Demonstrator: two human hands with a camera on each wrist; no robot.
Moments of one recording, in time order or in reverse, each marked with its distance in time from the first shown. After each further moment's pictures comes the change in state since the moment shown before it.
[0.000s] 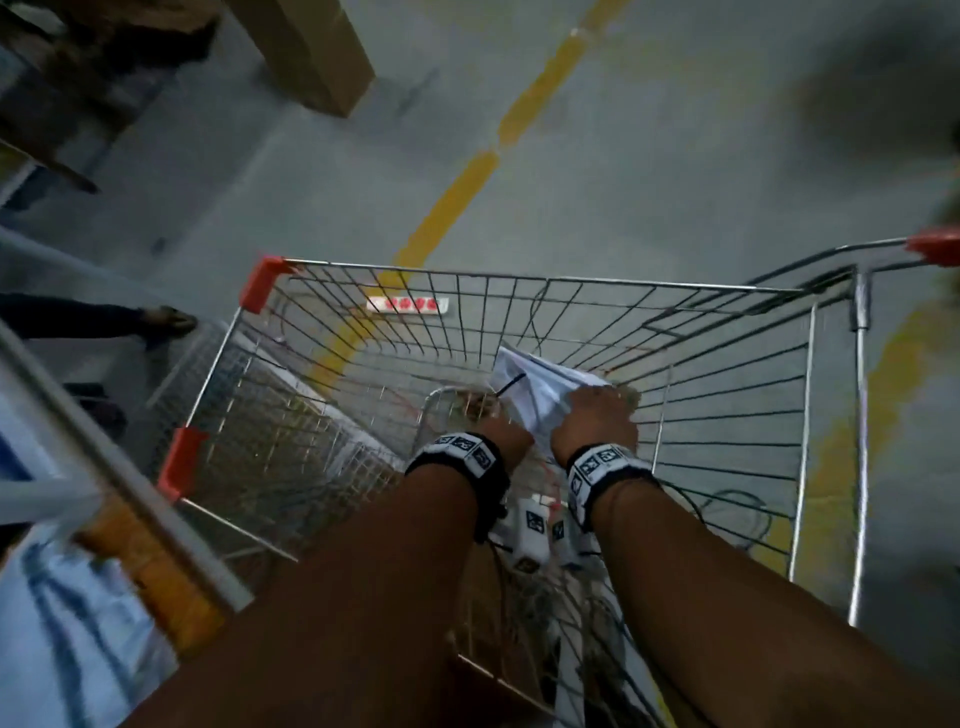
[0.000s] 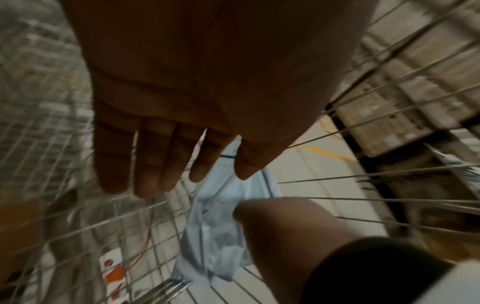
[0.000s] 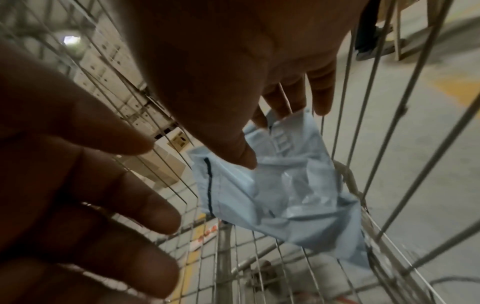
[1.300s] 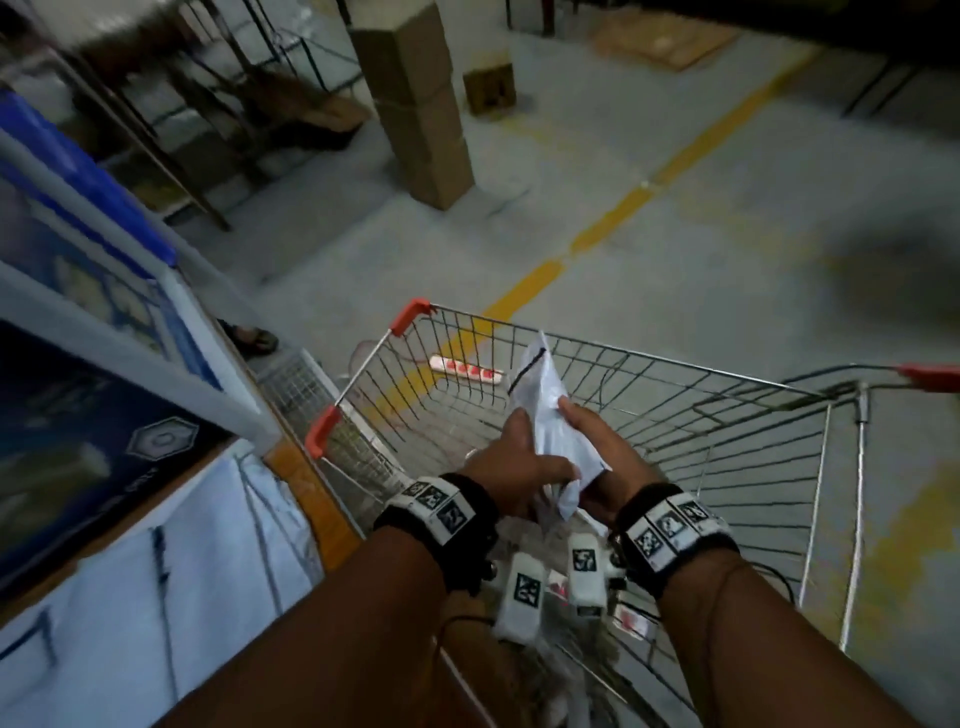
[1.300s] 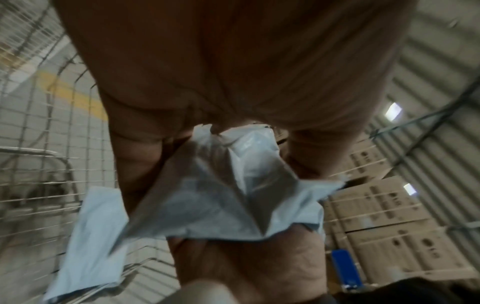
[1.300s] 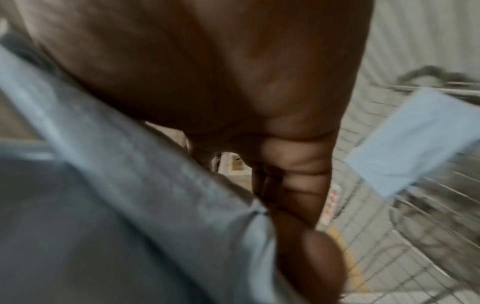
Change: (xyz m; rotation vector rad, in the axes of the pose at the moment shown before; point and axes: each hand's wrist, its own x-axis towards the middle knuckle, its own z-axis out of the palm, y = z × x) left_hand -0.186 -0.048 -0.012 -1.271 0.402 0.205; right_hand -0.143 -0.057 -0.113 1.685 -0.739 -0.087
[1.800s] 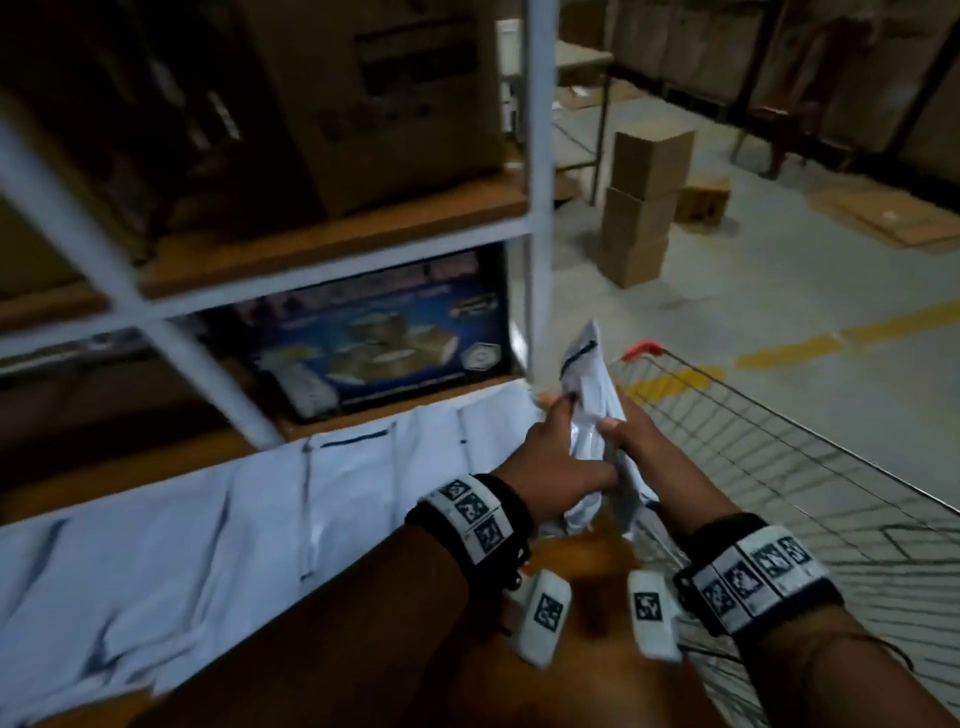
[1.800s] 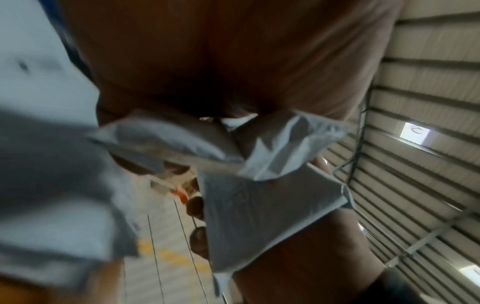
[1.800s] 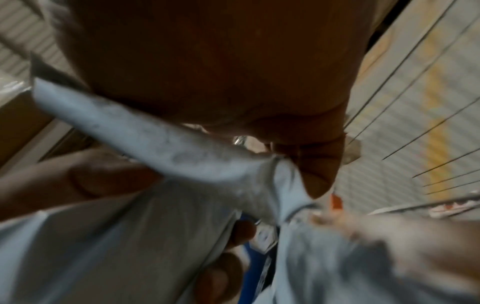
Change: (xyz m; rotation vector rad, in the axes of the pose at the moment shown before) left_hand -0.260 -0.066 -0.150 0.003 0.392 0.293; right_hand -0.132 0.111 0.229 -0.959 -0.362 -0.514
